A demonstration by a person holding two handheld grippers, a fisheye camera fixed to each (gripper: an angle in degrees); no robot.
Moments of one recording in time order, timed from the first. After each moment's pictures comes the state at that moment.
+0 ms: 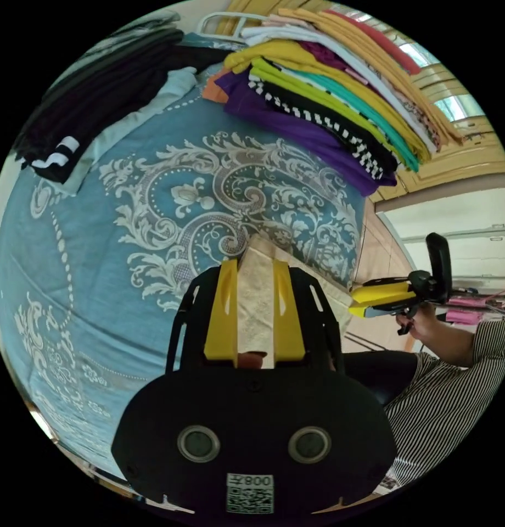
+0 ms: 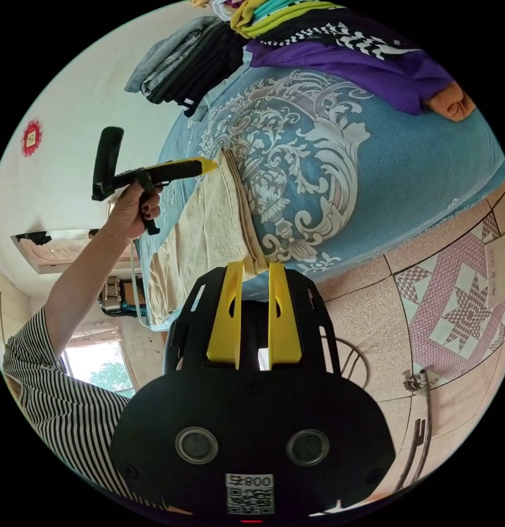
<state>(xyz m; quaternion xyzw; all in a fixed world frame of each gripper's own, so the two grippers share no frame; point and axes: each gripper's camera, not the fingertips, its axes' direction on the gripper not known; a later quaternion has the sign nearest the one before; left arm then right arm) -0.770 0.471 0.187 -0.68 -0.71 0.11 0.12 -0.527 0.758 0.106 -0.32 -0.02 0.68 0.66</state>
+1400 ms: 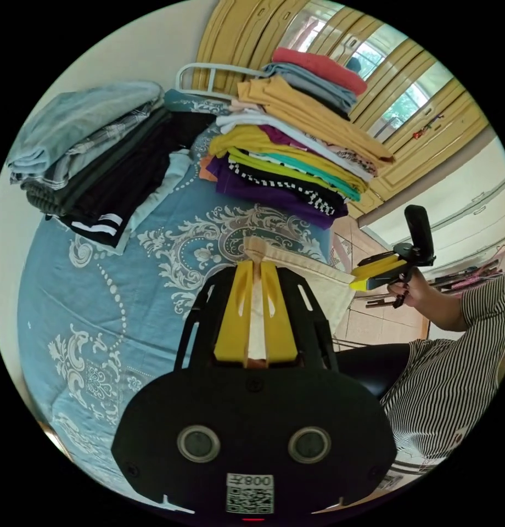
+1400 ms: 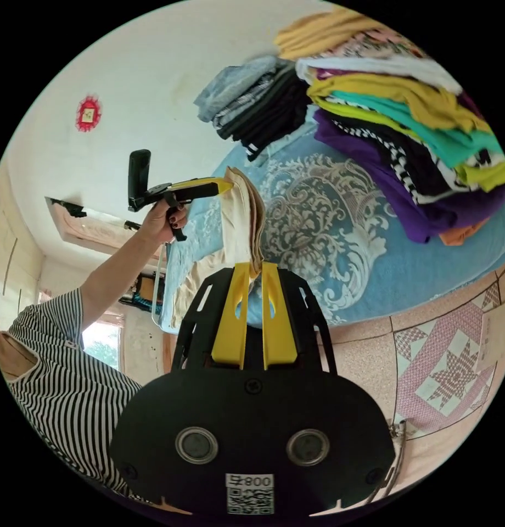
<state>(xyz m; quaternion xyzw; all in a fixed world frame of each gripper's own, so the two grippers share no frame) -0.654 0.424 0.261 -0.70 -0.65 0.20 0.20 -0.498 0.612 0.108 -0.23 -0.04 0.62 0.75</state>
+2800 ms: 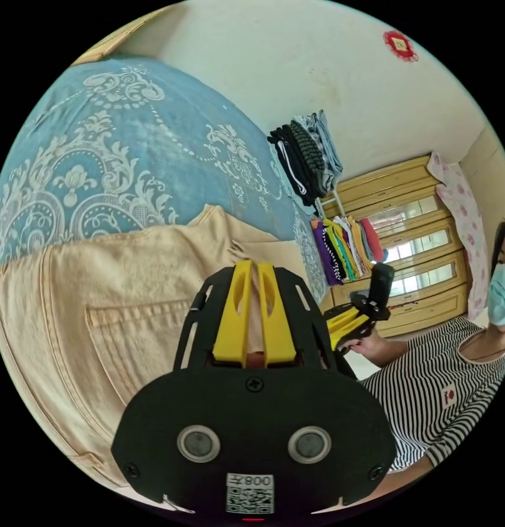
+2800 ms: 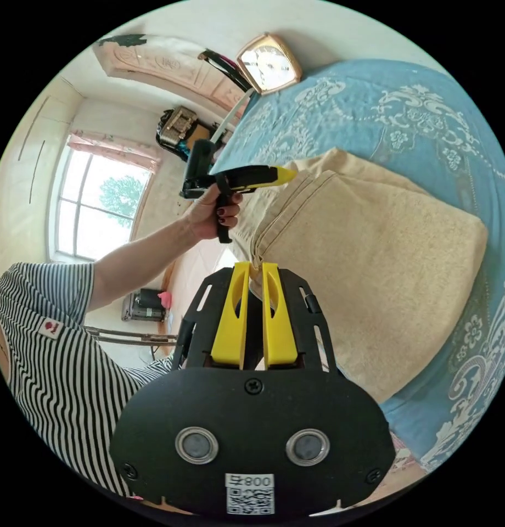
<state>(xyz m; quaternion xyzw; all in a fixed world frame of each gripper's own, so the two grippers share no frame) -0.005 0.166 -0.249 -0.30 -0.77 0.19 0.53 -0.766 0.363 0.600 -0.40 -0.37 0.36 0.76</state>
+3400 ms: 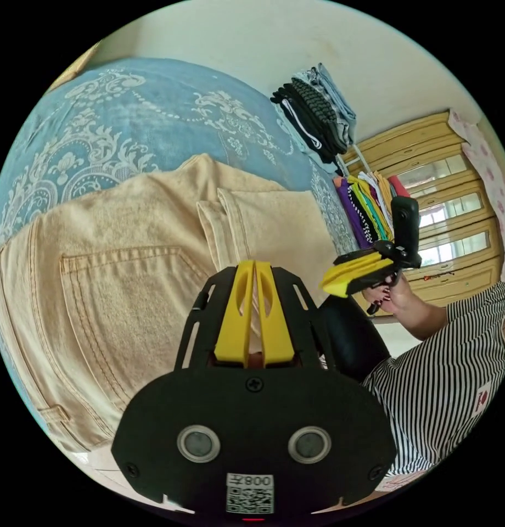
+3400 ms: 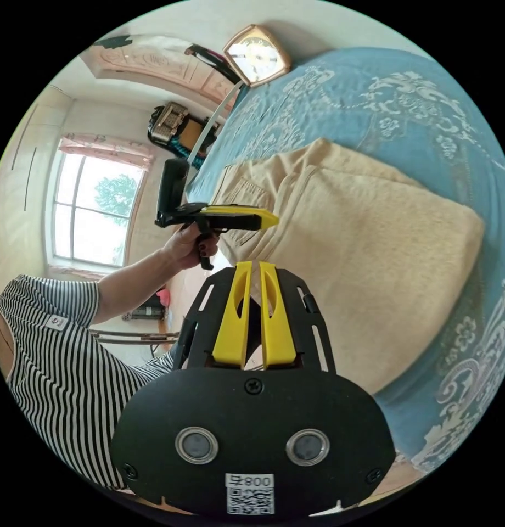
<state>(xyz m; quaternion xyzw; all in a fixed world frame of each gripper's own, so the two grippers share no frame) -0.032 0.230 -0.323 -0.34 -0.82 0.18 0.42 -0.755 0.369 0.675 -0.42 -0.35 0.37 0.76</state>
